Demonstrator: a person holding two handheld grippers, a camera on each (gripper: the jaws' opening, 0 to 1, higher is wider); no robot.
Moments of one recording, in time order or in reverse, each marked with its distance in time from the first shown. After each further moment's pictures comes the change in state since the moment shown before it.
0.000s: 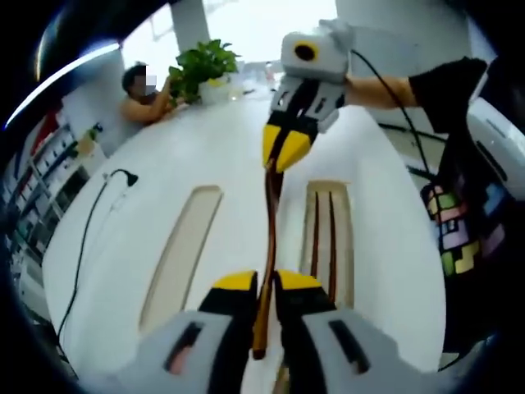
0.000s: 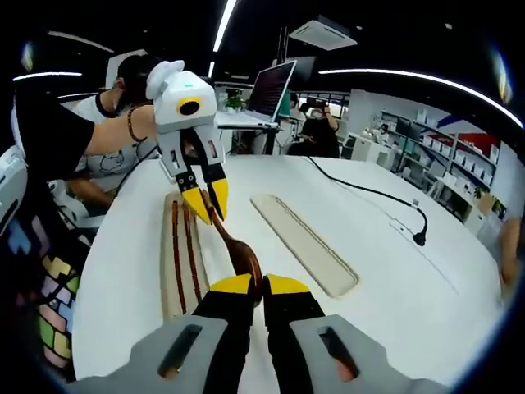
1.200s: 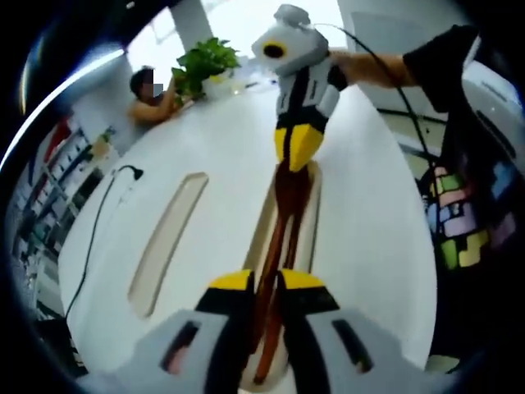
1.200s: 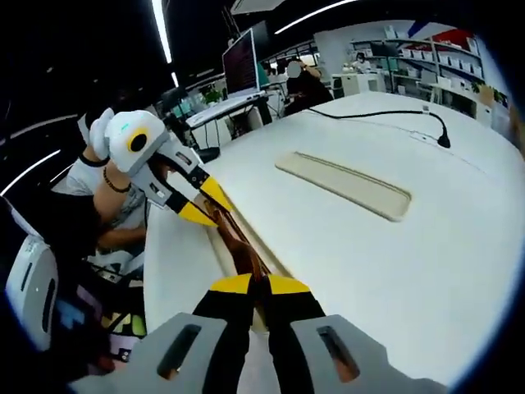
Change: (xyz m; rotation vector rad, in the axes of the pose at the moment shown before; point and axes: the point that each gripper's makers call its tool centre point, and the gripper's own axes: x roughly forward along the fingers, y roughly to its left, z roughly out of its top) left arm -0.007 -0.039 -0.025 0.029 0.044 0.111; right arm 0.006 0.058 -0.026 0.428 0.128 0.142
